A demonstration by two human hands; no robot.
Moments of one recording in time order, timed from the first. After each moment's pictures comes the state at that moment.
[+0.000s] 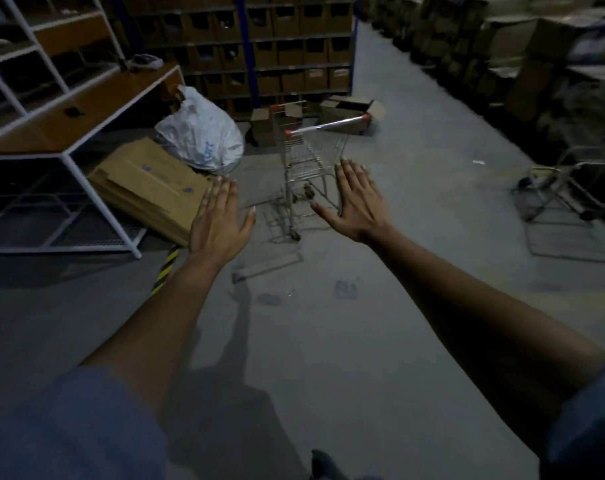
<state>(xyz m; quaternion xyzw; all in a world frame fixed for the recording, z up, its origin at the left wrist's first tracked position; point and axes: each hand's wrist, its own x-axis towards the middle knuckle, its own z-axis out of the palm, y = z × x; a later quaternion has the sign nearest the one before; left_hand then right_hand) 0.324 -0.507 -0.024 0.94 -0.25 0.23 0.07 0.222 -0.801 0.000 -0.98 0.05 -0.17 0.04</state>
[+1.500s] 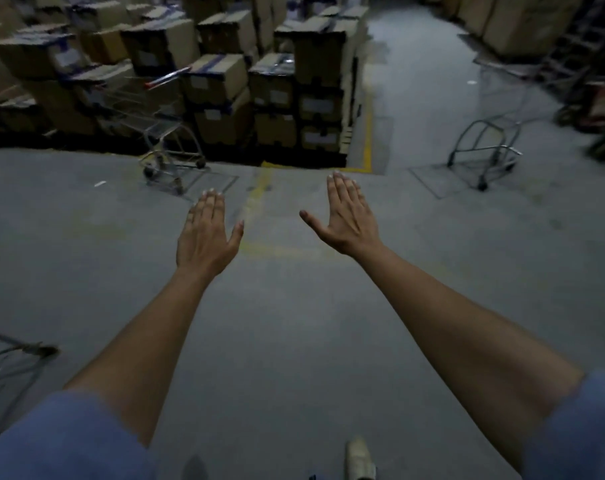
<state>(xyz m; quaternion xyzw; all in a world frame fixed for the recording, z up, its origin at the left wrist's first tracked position) 0.106 -0.878 -0.035 0.60 -0.78 0.09 0.16 -0.197 -0.850 -0.027 -0.71 0.68 -0.18 -0.04</state>
